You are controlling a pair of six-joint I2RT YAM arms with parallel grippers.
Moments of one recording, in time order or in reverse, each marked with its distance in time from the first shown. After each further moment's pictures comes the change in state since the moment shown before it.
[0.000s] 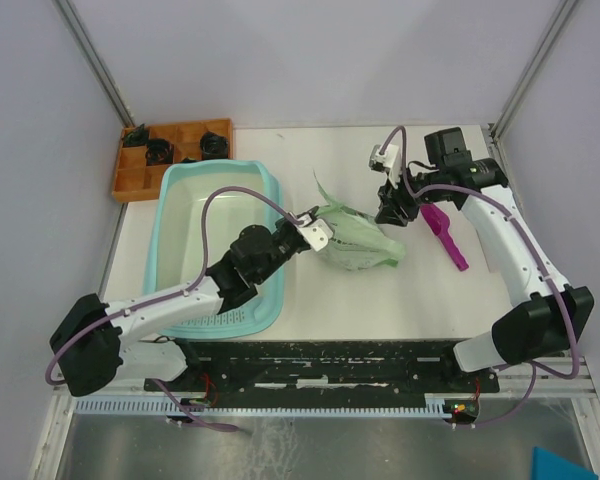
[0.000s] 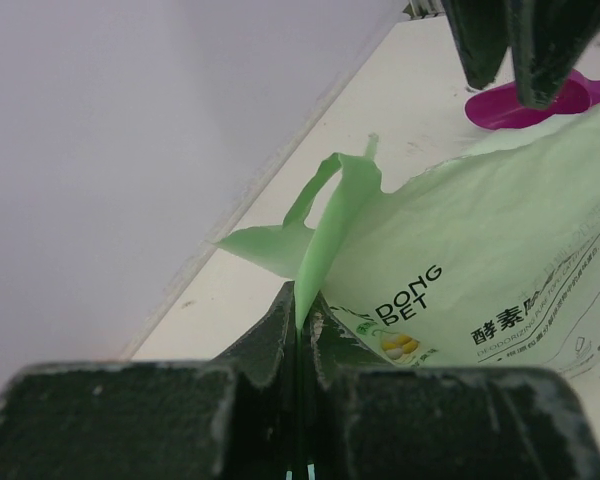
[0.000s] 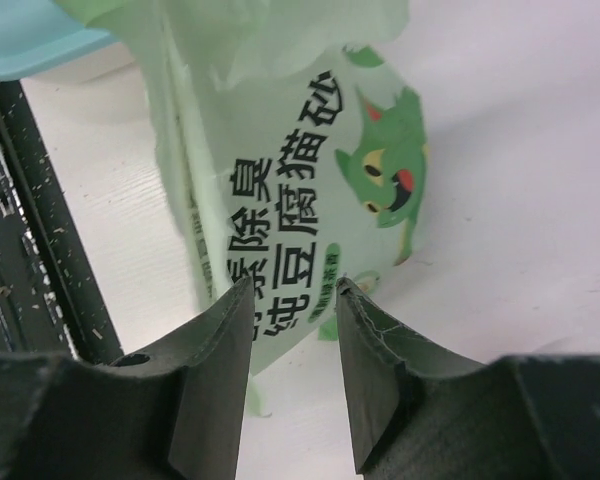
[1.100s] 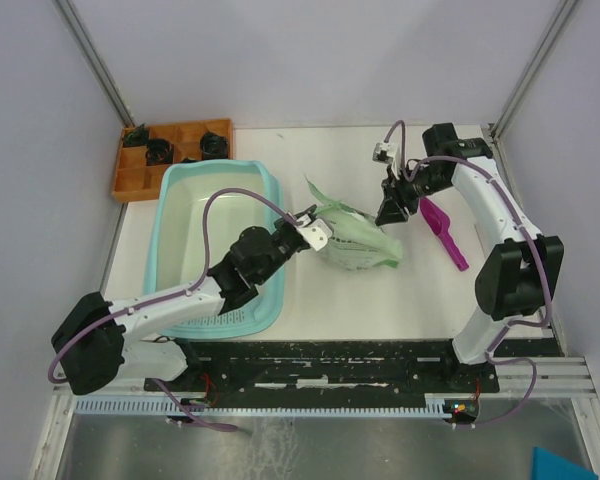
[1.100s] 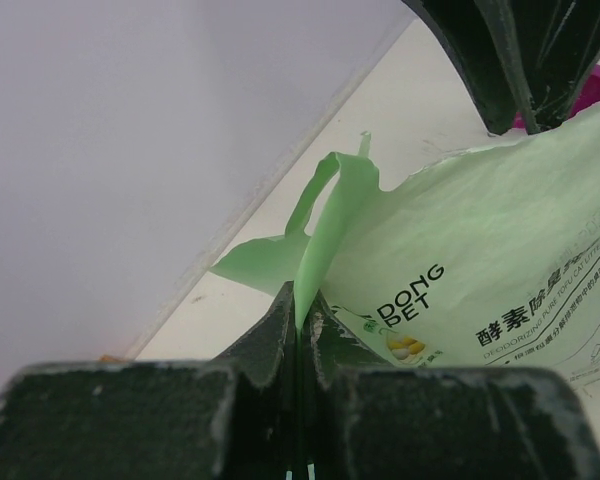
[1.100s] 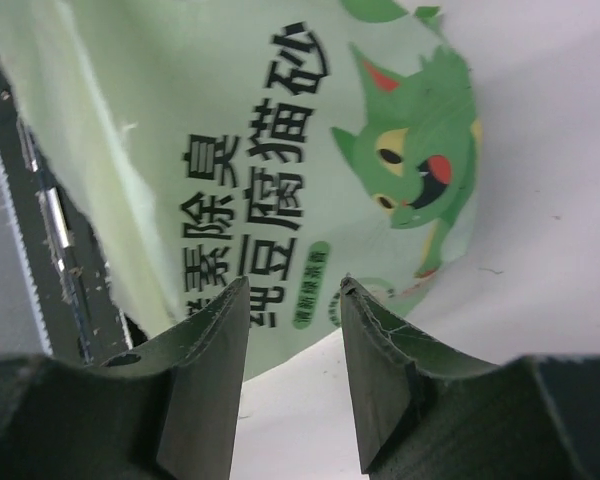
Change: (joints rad) left arm 0.003 0.002 -0.034 0.057 -0.027 0.004; right arm -0.110 0.276 0.148 -0.136 -0.172 -0.073
